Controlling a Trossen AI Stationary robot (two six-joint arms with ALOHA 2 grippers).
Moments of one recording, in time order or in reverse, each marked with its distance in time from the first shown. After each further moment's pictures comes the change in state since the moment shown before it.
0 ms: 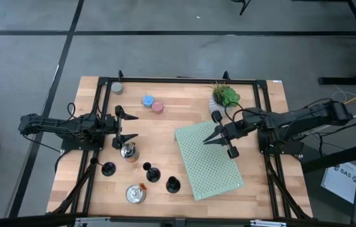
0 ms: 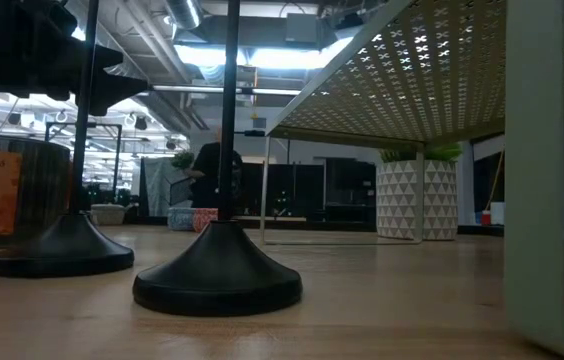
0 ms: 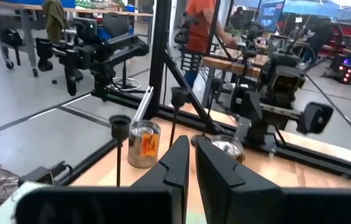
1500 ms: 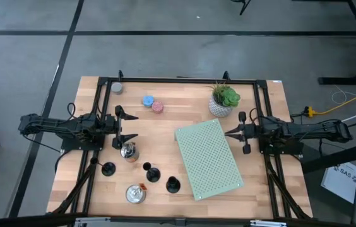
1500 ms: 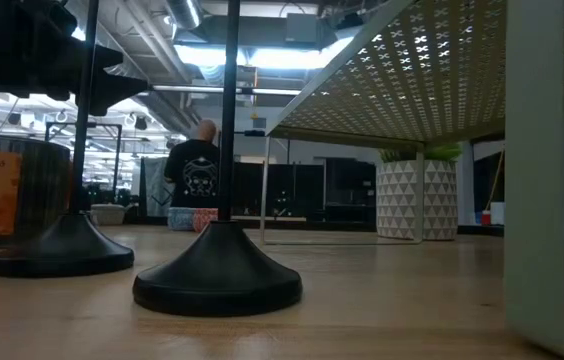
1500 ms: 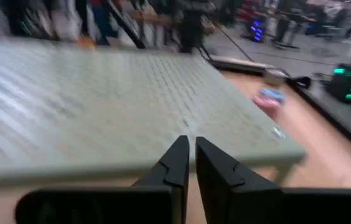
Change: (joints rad) left arm 0.000 0.000 0.000 0.000 0.000 0.000; right arm -0.110 -0.849 -0.652 -0.259 0.208 0.058
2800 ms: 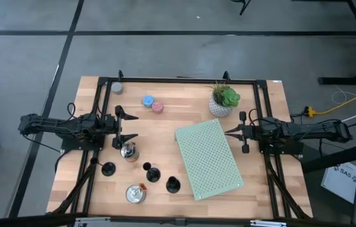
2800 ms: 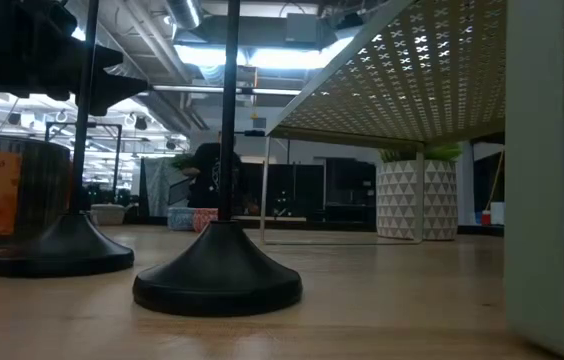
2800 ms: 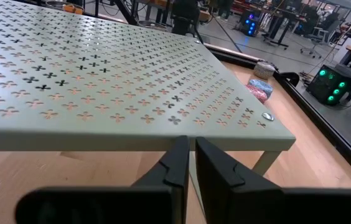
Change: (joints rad) left arm 0.000 0.000 0.000 0.000 0.000 0.000; right arm 0.000 0.000 0.000 -0.083 0.081 -0.156
